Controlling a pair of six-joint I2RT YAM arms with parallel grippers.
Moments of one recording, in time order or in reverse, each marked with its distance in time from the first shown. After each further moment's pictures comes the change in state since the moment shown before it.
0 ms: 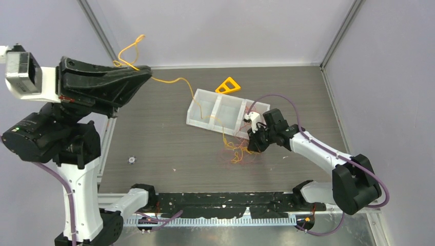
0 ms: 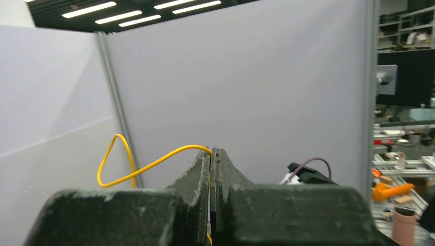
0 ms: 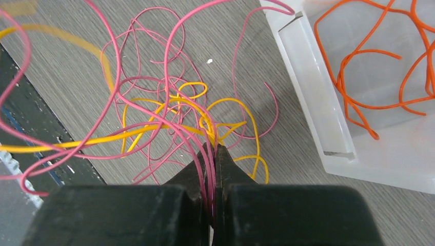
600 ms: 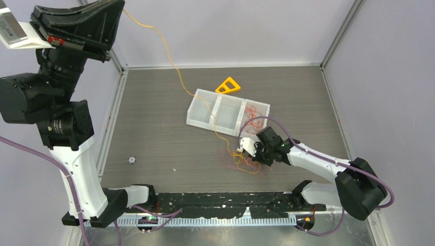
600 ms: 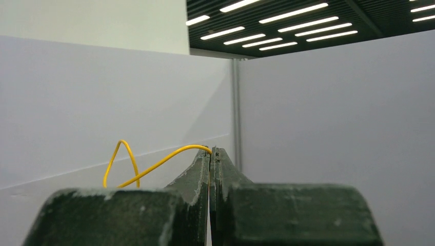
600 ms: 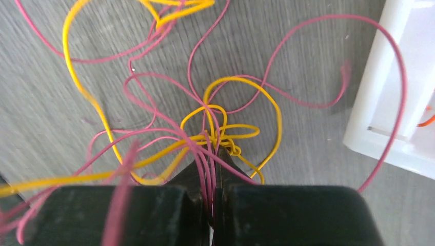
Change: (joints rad) left arm 0.074 0.215 0.422 -0.444 -0.338 0.362; right arm 0.167 -0.050 -0.158 -0.073 0.291 -0.481
